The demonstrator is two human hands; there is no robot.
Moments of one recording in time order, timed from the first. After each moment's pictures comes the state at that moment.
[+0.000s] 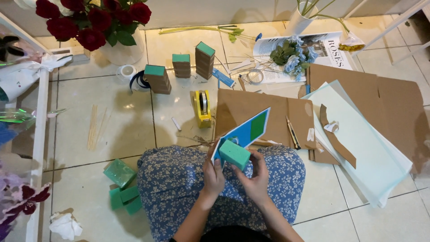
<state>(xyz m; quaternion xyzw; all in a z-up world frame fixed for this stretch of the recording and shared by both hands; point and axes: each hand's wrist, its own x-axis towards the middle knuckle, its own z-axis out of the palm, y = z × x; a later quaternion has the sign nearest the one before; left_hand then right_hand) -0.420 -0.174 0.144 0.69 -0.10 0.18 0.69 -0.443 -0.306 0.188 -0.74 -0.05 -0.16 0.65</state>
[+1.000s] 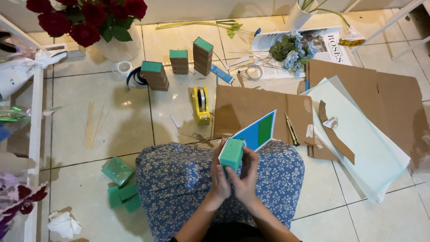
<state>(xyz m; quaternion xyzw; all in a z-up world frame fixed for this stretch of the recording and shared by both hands) -0.434 -0.195 0.170 0.57 -0.11 0.14 0.80 -0.449 -0.276 0.187 -0.71 -0.05 -0.18 0.68</state>
